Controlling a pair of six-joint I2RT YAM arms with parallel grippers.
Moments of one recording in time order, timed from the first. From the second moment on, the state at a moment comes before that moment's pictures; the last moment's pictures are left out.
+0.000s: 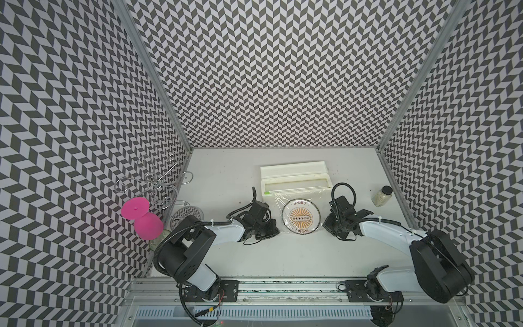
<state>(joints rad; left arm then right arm) -0.64 1.58 0.59 0.05 0.38 -0.82 0.45 1.40 0.63 -0.42 -0.04 1.11</state>
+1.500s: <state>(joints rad) -0.68 1.45 0.65 -0.01 0.33 -0.89 0.44 1.43 0.54 -0.10 -0.08 1.12</state>
